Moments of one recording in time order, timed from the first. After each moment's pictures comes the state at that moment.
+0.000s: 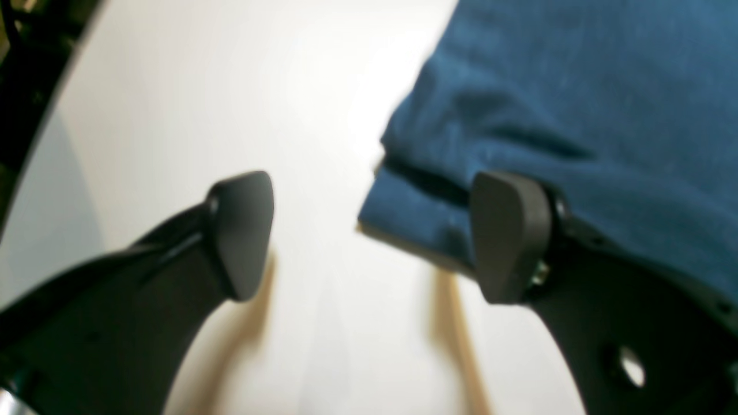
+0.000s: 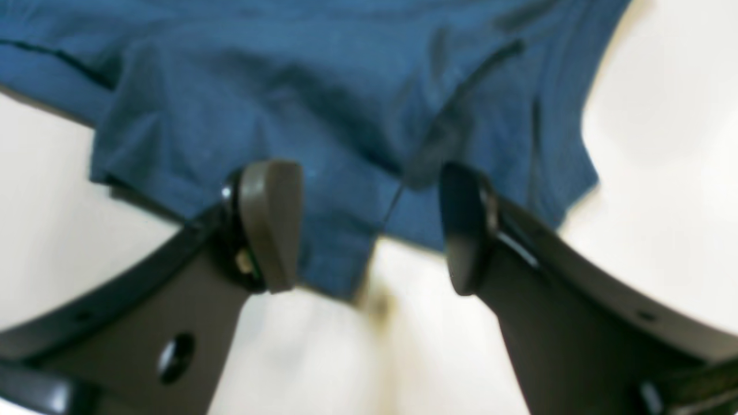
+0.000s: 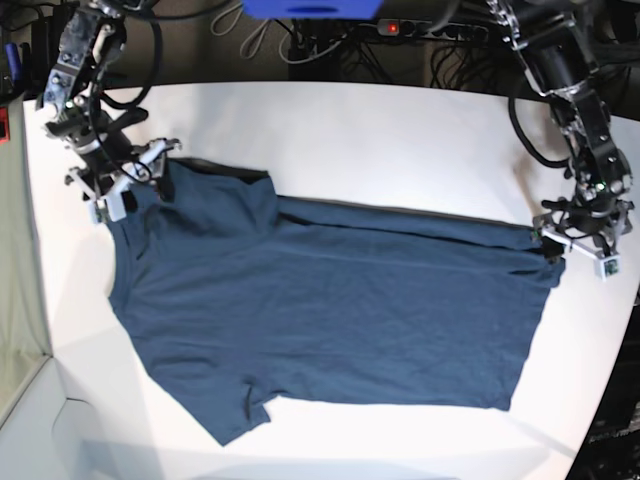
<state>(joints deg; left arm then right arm) -4.7 -12.9 -30.0 75.4 -4.5 -13.0 32.9 -13.8 2.9 27.7 99.2 9.7 39.8 -38.1</state>
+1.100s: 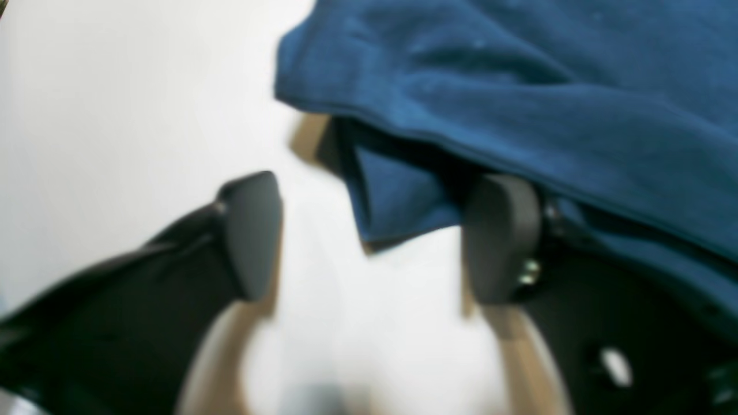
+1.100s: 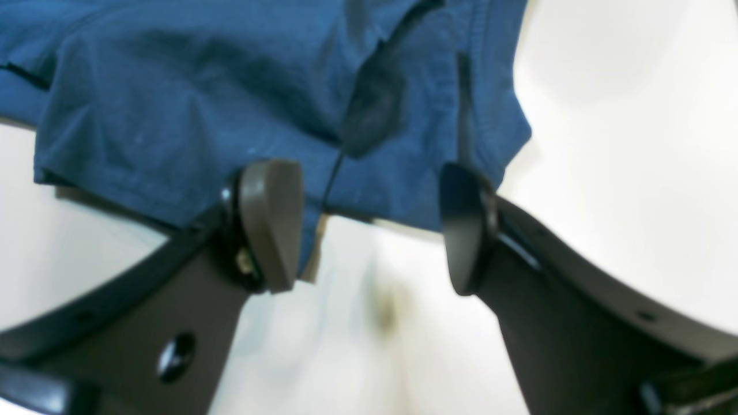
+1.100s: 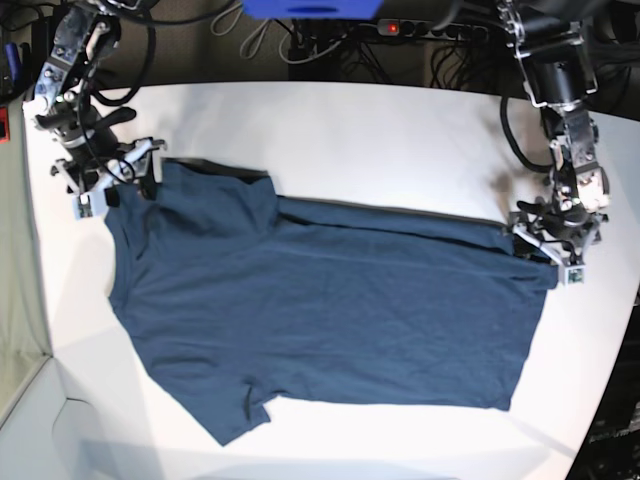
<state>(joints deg) -7.5 -15.0 -19.6 67.4 -4.3 -13.1 32.5 -13.6 1.8 32.3 99.2 9.7 39.7 -38.5</state>
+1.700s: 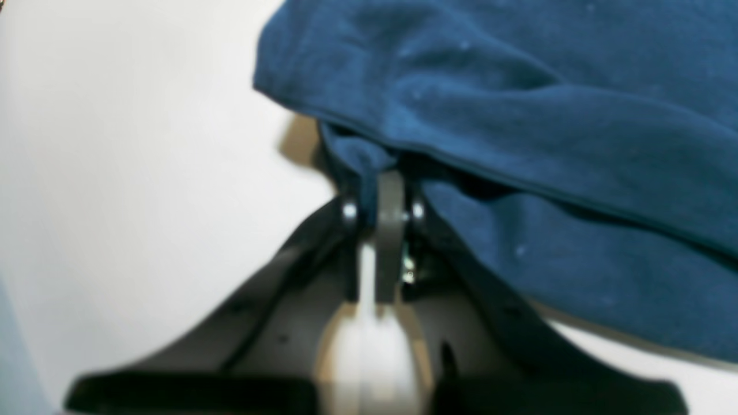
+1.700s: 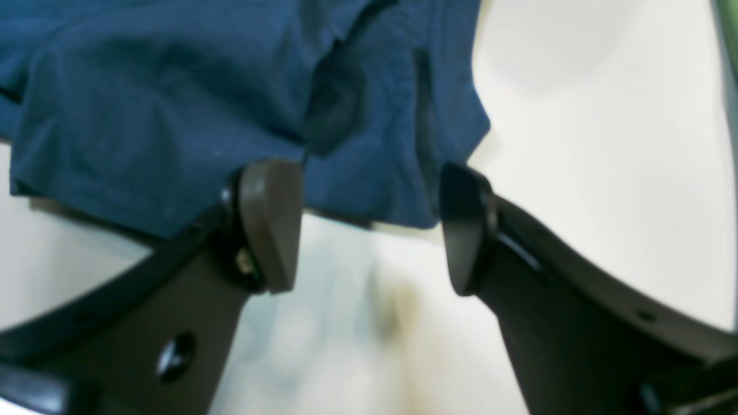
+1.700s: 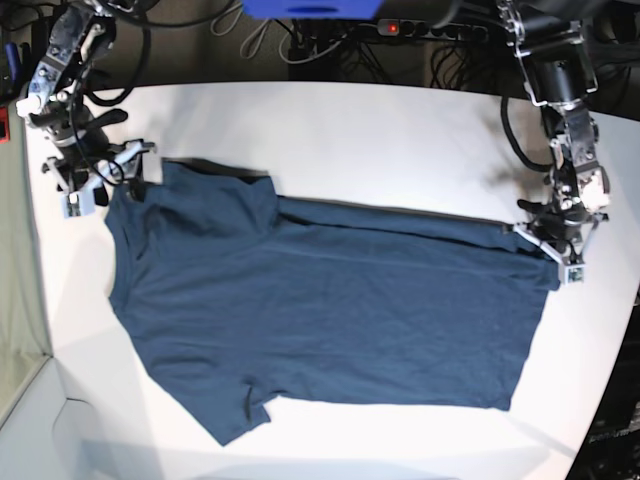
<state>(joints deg) -7.2 -15.6 -19.7 67.8 -4.2 -13.2 33.0 -12.3 1.9 34.8 96.8 9.3 39.7 -38.0</state>
